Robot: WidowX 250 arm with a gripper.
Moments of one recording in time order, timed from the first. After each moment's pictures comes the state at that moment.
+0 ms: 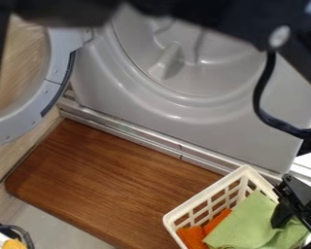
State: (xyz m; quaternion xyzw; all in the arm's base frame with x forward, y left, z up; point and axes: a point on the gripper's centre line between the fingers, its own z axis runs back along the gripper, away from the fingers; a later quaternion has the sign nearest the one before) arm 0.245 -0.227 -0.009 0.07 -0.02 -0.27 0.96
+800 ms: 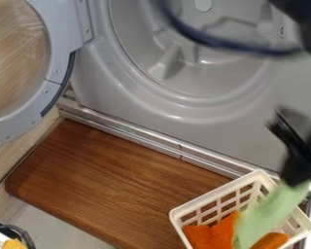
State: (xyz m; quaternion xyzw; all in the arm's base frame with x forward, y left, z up) arm 0.248 -0.187 0.102 0.06 -0.10 -0.22 0.97
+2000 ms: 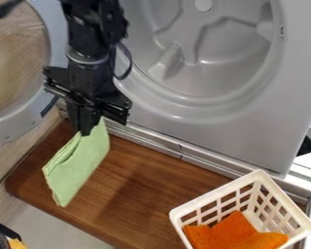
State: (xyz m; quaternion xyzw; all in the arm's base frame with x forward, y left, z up) arm 0.225 0.050 0.083 0.11 -0.02 0.05 0.99
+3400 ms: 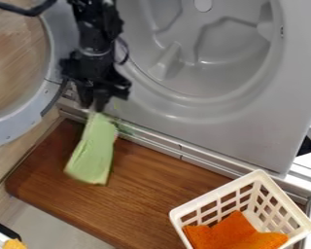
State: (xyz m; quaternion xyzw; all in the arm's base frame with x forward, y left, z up) arm 0.304 0.088 0.046 0.10 -0.07 0.06 0.99
